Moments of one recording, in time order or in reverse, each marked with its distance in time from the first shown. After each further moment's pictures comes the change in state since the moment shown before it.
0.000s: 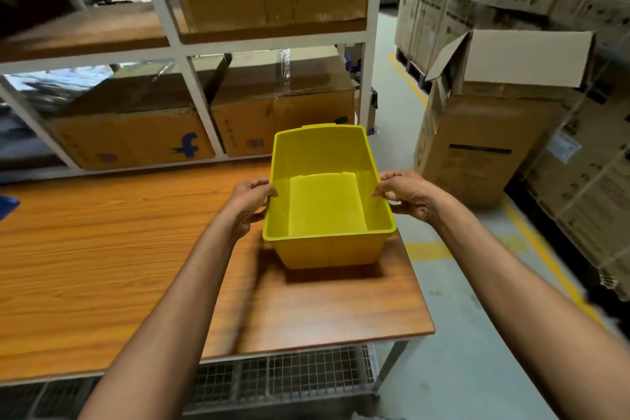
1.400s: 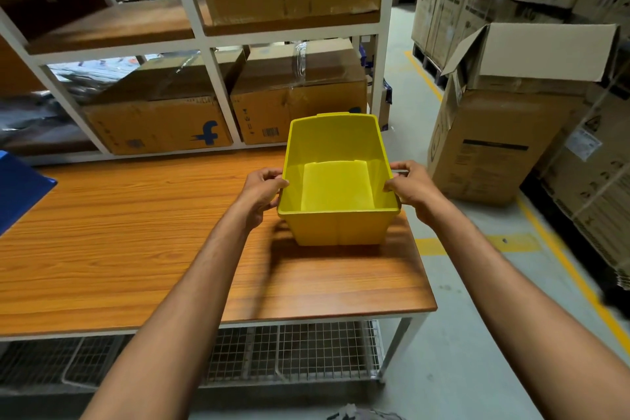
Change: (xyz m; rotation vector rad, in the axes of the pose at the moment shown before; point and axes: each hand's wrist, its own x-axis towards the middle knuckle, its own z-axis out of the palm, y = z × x) left_hand -0.045 -0.010 -0.007 -0.058 -0.011 0.077; right_hand -0.036 0.022 0.016 -0.091 0.198 -0.169
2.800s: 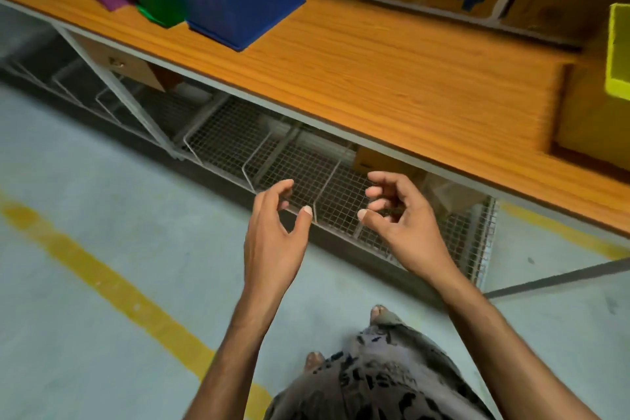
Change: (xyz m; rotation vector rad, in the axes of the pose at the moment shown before) left_hand -0.383 -0.268 -0.332 0.262 0.700 0.163; right_hand -0.424 0.057 0.370 -0.041 -0.624 -0.369
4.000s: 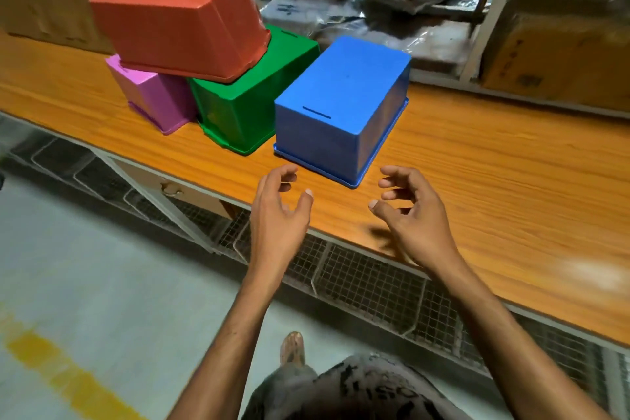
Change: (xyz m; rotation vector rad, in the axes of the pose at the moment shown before) left_hand 0.521 -0.099 -0.158 -0.077 -0.022 0.160; right_hand 0.423 -0.089 0.291 -0.062 0.228 -0.117
